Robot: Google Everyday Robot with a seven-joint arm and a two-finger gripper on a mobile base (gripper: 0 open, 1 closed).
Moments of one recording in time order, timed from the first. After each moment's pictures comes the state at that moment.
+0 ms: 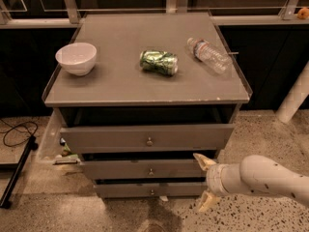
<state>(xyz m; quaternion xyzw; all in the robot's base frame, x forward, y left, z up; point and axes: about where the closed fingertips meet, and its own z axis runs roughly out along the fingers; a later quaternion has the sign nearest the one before) 0.460 -0.167 0.530 -0.68 0.66 0.05 0.32</state>
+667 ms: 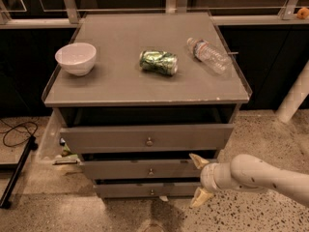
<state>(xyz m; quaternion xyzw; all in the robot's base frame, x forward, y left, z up) 0.493 -0.163 0.475 -0.66 0.67 0.07 0.32</state>
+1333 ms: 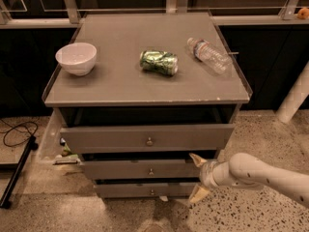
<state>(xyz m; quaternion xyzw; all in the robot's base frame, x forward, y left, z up) 0.520 -0.166 0.440 -0.64 0.68 0.10 0.34</state>
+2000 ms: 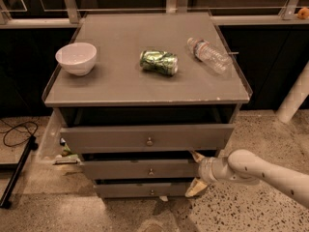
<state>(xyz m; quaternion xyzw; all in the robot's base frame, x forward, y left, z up) 0.553 -0.165 0.421 -0.62 0.68 0.12 0.36</state>
